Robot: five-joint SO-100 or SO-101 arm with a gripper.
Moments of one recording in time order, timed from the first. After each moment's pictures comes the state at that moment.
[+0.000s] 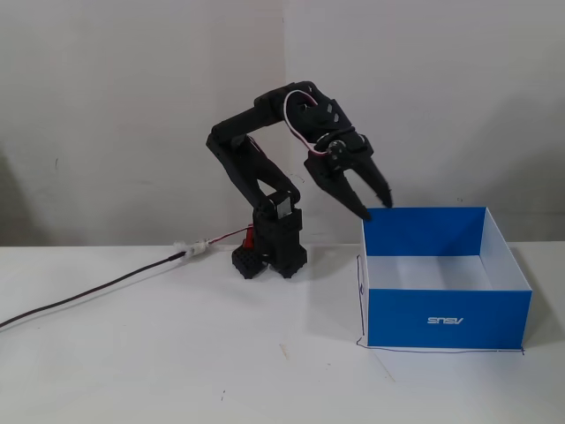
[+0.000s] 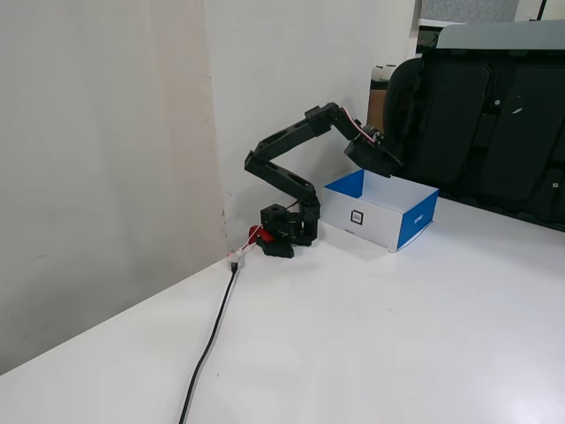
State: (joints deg) arm -45.9 137.2 119.0 83.0 -6.8
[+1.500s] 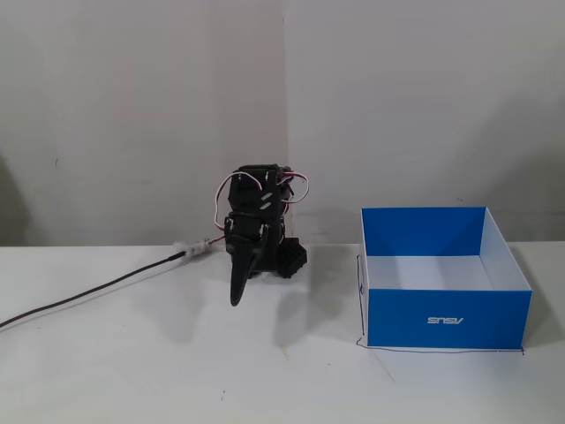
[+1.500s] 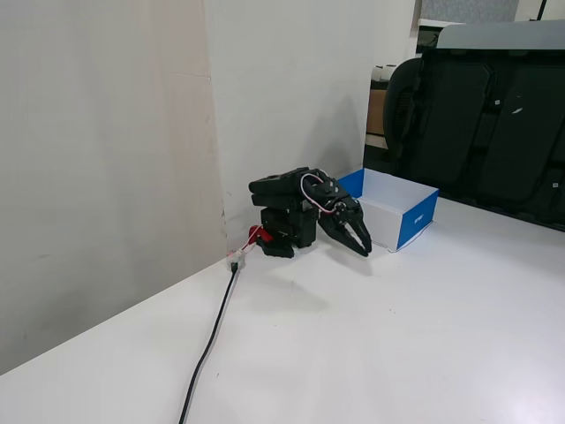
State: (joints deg) arm 4.6 187.4 175.2 62.6 -11.8
